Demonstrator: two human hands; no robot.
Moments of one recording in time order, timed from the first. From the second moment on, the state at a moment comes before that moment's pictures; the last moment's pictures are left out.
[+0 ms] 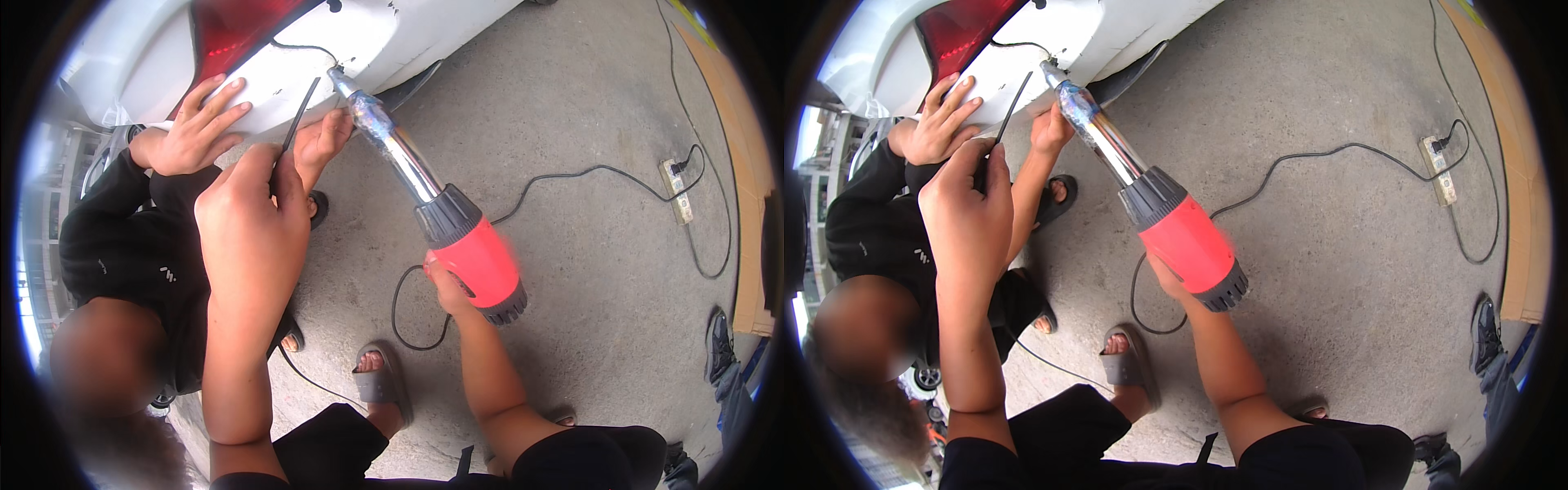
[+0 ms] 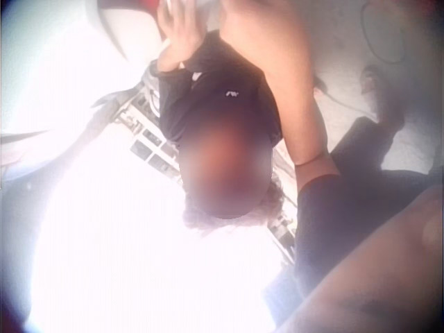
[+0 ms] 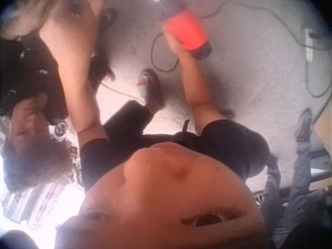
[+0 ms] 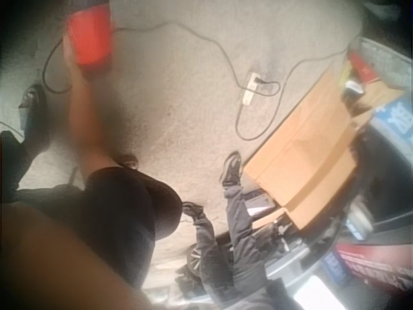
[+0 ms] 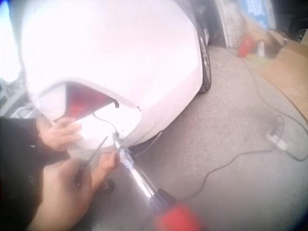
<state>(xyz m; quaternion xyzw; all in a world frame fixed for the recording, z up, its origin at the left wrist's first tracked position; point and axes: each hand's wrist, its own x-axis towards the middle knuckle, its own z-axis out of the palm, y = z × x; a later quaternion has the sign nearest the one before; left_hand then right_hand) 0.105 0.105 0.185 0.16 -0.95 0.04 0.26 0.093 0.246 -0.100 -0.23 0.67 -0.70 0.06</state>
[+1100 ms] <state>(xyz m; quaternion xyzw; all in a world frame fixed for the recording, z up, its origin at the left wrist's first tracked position) 0.095 0.116 0.182 0.13 -0.95 0.07 0.28 0.101 0.258 -0.079 -0.13 0.44 -0.87 0.21</state>
